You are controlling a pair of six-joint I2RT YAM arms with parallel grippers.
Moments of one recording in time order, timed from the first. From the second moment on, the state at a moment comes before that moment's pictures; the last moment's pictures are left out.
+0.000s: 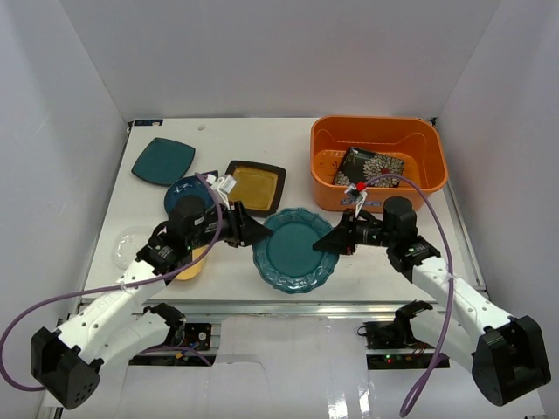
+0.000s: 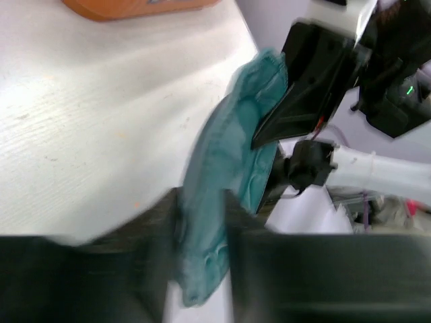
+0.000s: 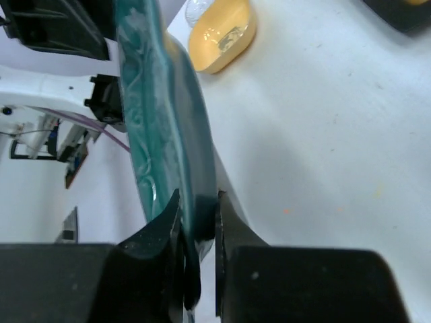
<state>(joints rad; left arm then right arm) -0.60 0.88 0.69 -0.11 0.48 -0.68 0.41 0.94 0.49 0.11 -0.94 0.51</state>
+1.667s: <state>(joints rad) -0.56 1.46 0.58 0.26 -0.39 -1.05 -0.14 1.47 1.01 -0.10 -0.36 0.57</state>
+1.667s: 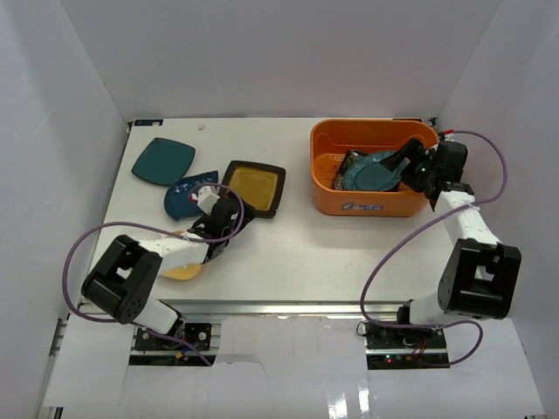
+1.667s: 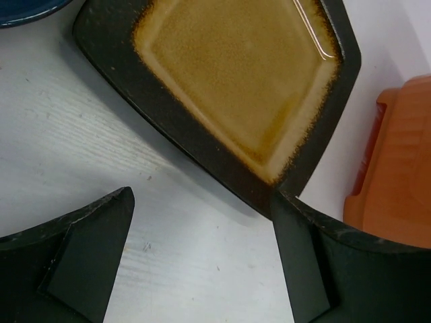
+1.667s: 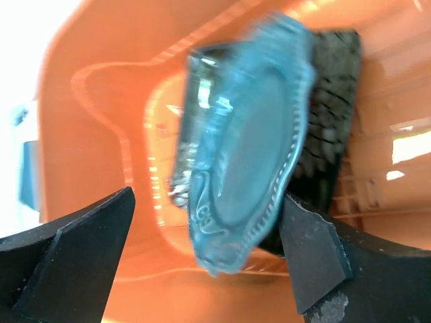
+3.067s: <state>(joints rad) -0.50 1.09 0.33 0.53 -0.37 -0.99 0.30 0.95 0.78 0.02 -0.62 0.64</state>
